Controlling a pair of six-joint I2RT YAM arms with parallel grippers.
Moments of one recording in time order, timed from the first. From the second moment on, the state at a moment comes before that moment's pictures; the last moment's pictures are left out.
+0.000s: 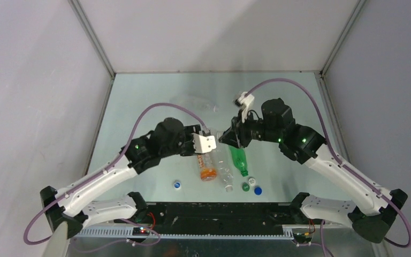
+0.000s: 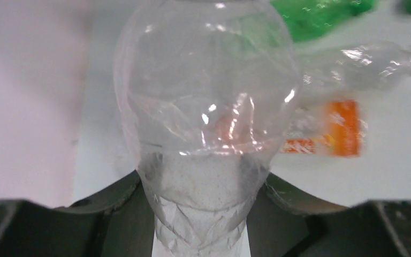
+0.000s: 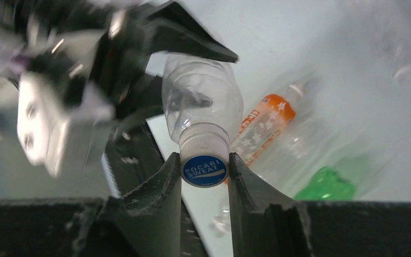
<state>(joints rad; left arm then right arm) -0.85 1.04 1.03 -0.61 0.13 0.70 0.83 1.09 1.18 -0.49 -0.36 0.04</state>
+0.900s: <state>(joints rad) -0.85 1.11 1.06 -0.67 0.22 0.72 0.77 0.86 1.13 -0.48 -0.44 -0.20</state>
